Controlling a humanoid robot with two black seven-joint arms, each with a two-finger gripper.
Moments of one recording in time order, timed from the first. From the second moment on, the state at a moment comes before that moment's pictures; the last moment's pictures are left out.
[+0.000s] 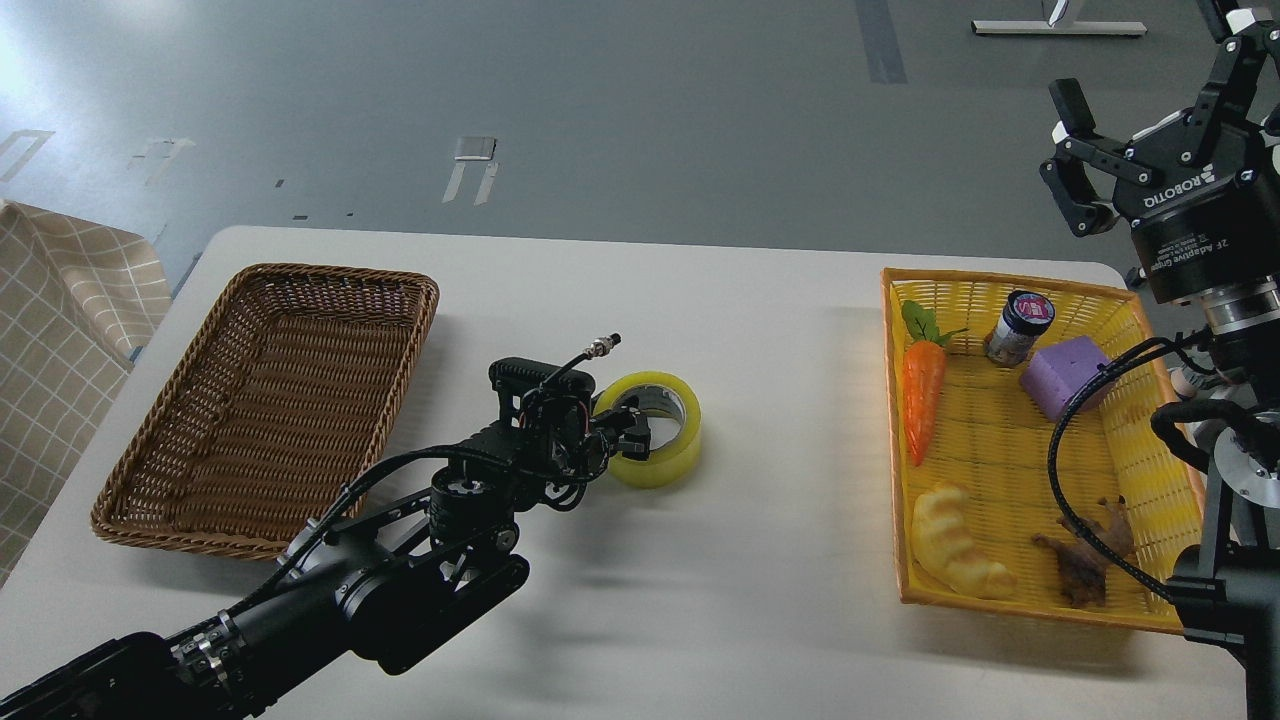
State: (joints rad) left arm -0.45 0.06 -0.72 -1.18 2.15 -0.29 0.38; right arm 0.31 -0.04 1.77 1.52 -0.89 0.49 -0.04
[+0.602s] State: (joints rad) left arm -0.55 0.14 -0.73 -1.26 2.02 -0.31 0.38; right arm 0.30 -0.04 1.77 1.50 -0.89 0.49 -0.04
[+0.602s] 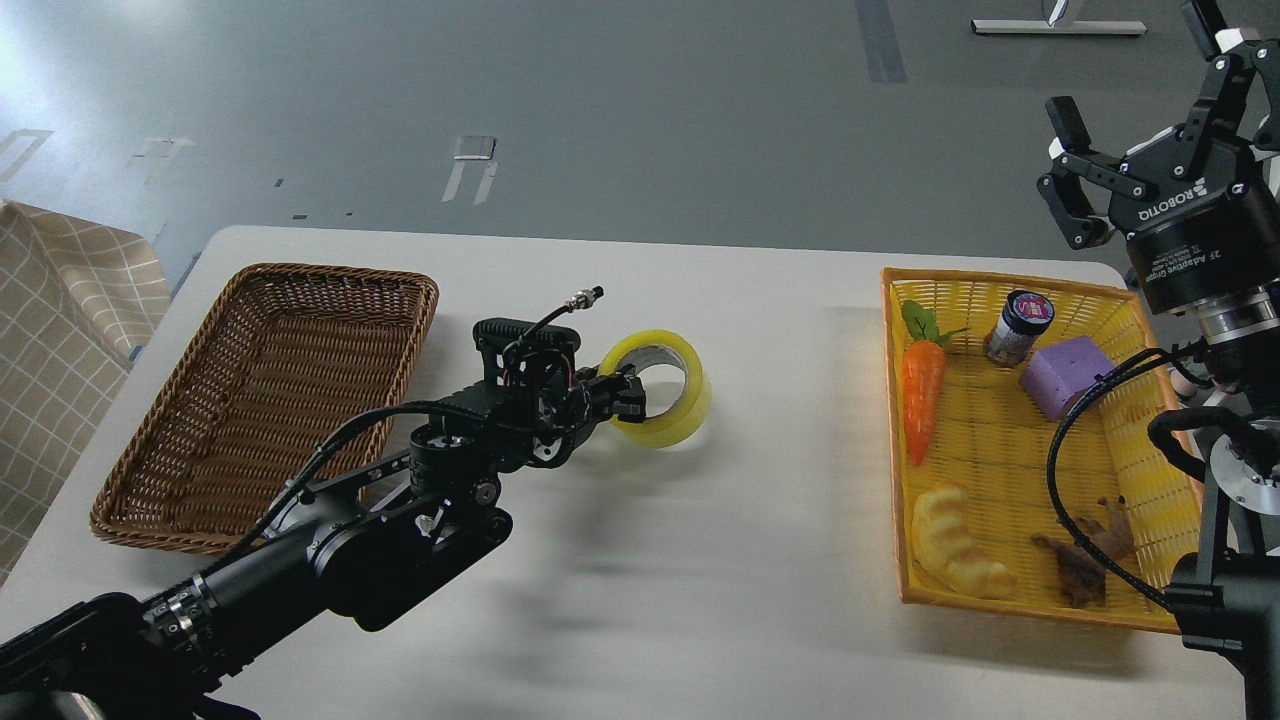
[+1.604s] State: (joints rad) left arm -0.61 0.89 -0.72 -1.43 1.85 -0.31 0.17; right arm 0.31 -0.03 1.77 1.49 -0.88 0.49 -0.04
